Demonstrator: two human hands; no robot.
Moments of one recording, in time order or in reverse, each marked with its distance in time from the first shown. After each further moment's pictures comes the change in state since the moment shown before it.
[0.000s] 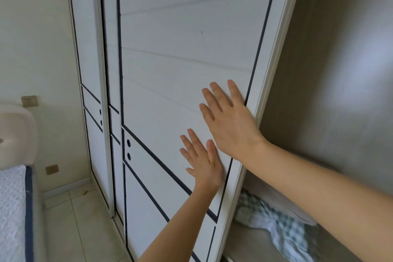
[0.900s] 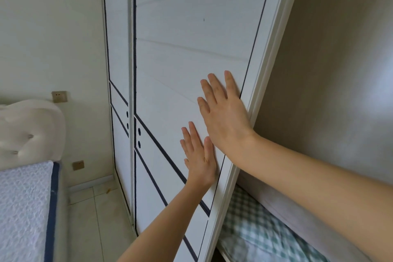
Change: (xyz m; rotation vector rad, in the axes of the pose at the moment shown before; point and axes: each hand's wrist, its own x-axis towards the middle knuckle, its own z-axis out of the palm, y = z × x) left_hand 0.201 -0.072 -0.100 0.127 0.015 0.114; right_hand 0.218 -0.100 0.034 -0.038 0.021 -0.008
